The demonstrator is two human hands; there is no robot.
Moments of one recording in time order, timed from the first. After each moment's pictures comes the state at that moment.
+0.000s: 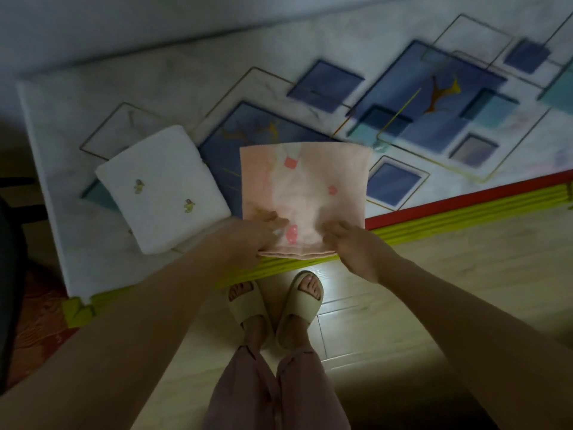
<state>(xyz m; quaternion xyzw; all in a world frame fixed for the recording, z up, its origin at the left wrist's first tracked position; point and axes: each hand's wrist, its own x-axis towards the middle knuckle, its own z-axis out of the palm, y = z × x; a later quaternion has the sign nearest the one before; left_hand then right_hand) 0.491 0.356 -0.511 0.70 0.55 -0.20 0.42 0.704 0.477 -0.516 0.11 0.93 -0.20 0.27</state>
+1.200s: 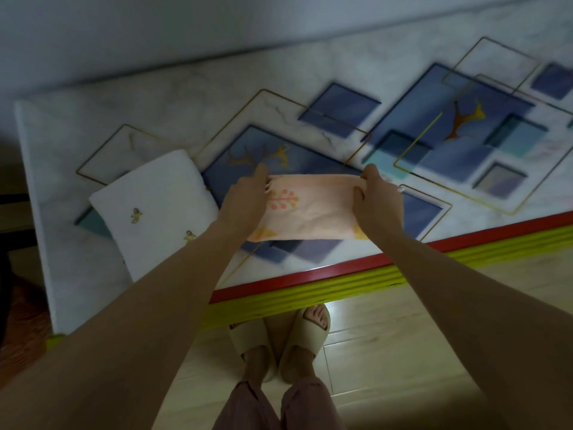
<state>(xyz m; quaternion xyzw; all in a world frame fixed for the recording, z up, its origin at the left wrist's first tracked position) 0.434 0.416 -0.568 0.43 0.85 0.10 0.29 0.620 0.548 -0.540 0.53 0.81 -0.26 0.05</state>
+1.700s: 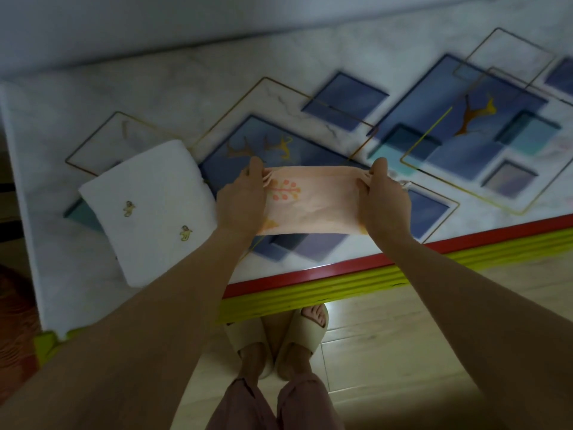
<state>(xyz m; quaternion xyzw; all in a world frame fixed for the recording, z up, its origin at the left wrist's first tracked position) 0.448 0.410 -0.569 0.40 0.90 0.08 0.18 0.622 0.547 -0.549 0.52 0.82 -0.21 0.04</state>
